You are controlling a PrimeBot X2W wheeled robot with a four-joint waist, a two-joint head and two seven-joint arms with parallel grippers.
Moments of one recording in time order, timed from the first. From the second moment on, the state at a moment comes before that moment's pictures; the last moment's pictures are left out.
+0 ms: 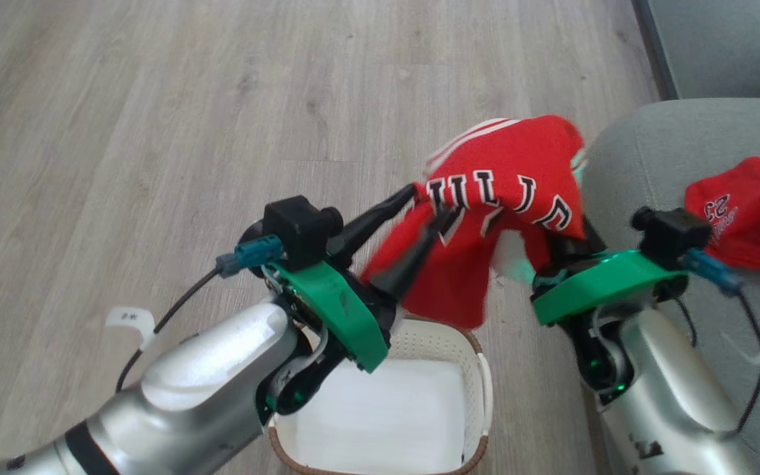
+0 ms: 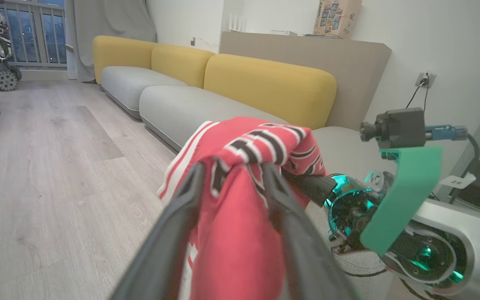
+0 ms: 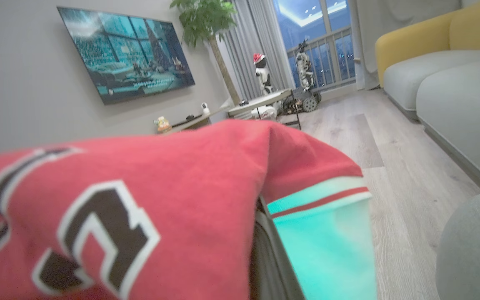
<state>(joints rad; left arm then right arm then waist) -0.72 0.34 -1.13 0.14 -0.94 0.08 -0.23 -0.37 -0.08 0.27 0.38 0.54 0.13 -0.25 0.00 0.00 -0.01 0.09</state>
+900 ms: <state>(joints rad) -0.65 0.40 -1.10 0.09 -0.89 0.11 -0.25 -0.27 -0.13 0.06 0.05 0.64 0.13 -0.22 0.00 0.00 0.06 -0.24</state>
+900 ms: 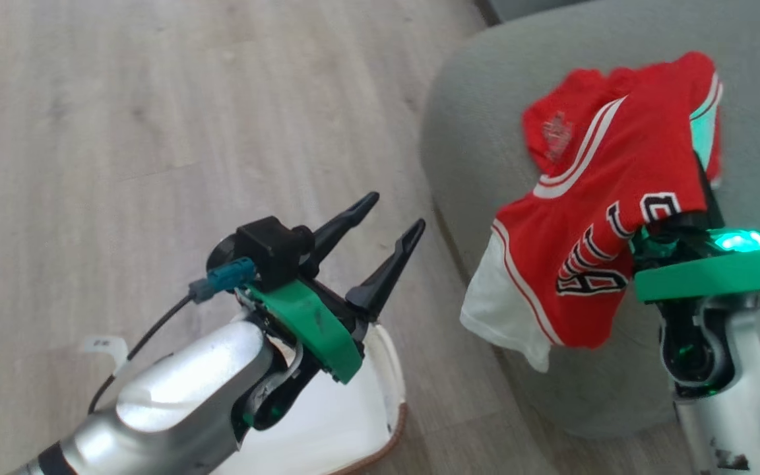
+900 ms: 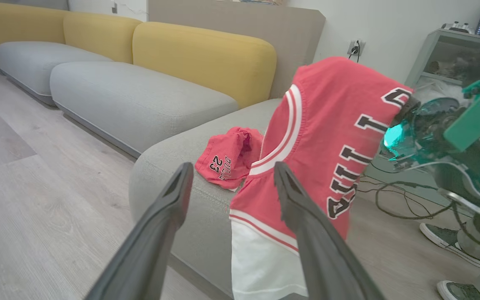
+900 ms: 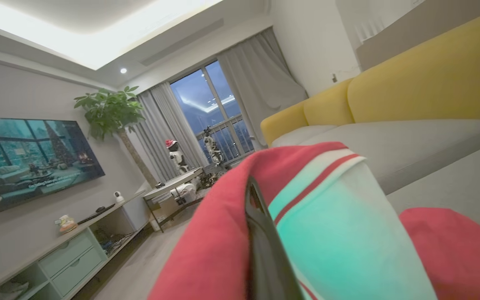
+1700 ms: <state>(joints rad) -0.65 0.42 -1.09 0.09 -0.82 0.12 -0.25 -0.30 -0.14 0.00 -0.06 0.64 0.13 -0.13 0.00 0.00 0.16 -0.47</state>
